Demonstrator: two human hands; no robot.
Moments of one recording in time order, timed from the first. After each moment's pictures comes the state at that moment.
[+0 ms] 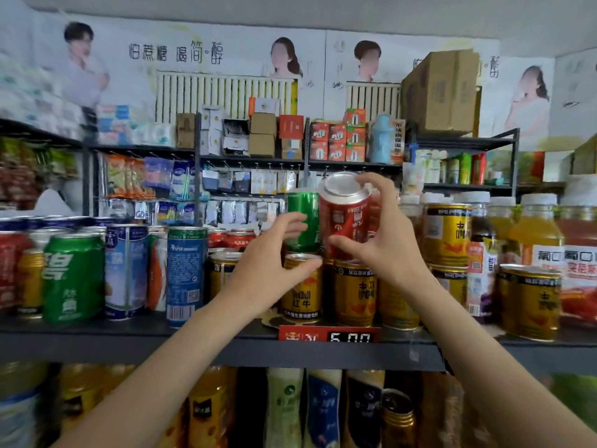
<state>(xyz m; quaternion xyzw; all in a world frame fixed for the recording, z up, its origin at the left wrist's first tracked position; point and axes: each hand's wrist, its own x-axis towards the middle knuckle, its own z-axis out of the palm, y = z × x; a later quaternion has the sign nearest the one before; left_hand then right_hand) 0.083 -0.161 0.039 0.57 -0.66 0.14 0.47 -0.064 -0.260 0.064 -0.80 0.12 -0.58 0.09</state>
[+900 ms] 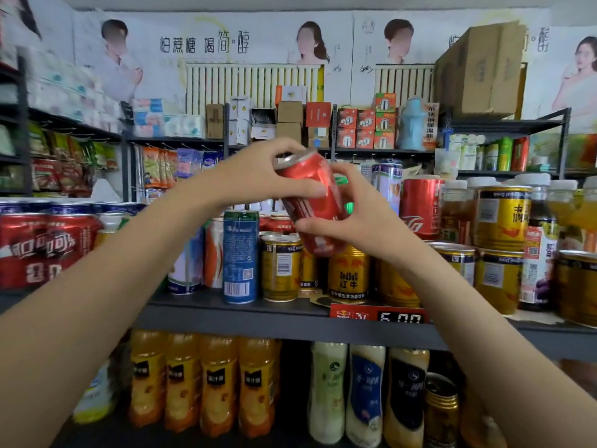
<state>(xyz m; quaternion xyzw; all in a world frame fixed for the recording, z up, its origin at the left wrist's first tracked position) 0.126 -0.092 0.123 0.62 -0.67 0.04 0.41 -0.006 -0.202 0.076 -0.87 0.10 -0.44 0.19</state>
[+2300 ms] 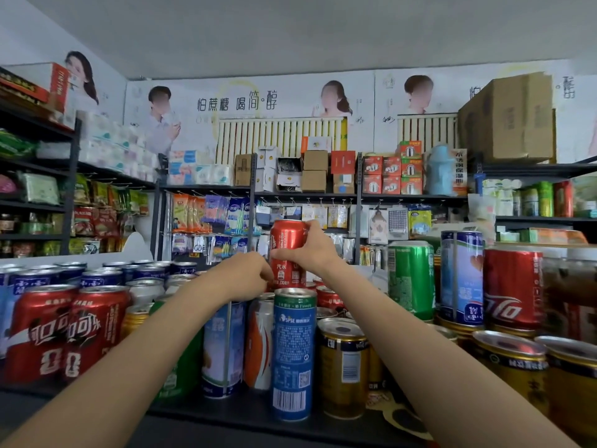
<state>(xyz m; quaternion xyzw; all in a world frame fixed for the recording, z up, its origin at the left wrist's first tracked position) 0.268 -0.133 0.115 0.81 -0.55 0.11 0.17 0.197 -0.257 0.127 -0.84 0.18 -0.41 0.31</state>
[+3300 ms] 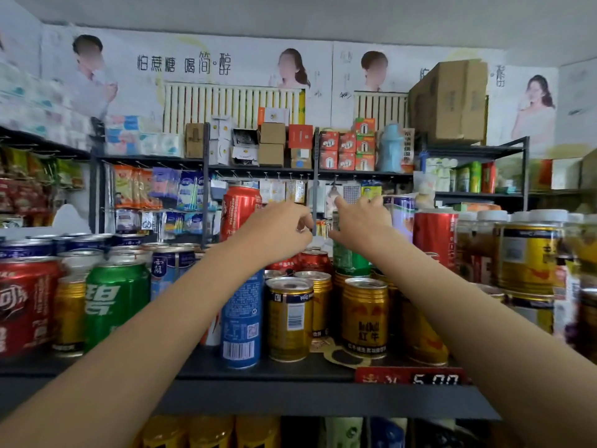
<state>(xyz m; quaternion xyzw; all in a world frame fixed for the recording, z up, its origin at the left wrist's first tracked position) 0.175 -0.164 0.117 0.68 -0.65 0.20 0.28 0.079 -0.286 0.123 -0.80 0.48 -0.23 -0.29</state>
